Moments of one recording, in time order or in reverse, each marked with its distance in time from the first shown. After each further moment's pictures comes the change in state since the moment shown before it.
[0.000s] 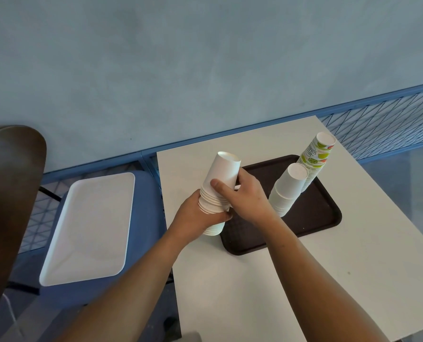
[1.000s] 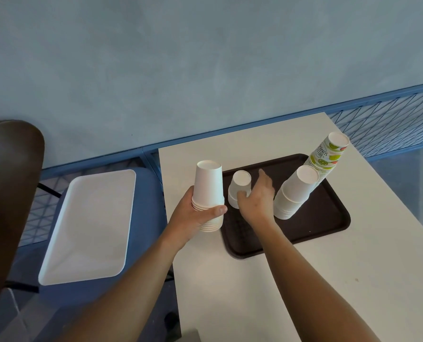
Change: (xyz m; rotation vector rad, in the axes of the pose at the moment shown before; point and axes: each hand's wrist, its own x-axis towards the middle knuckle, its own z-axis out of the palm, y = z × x) left_hand 0.017 -0.027 -0.009 -0.307 -0.005 -0.054; right_hand 0.035 0.076 0.021 -0.247 0.247 0.207
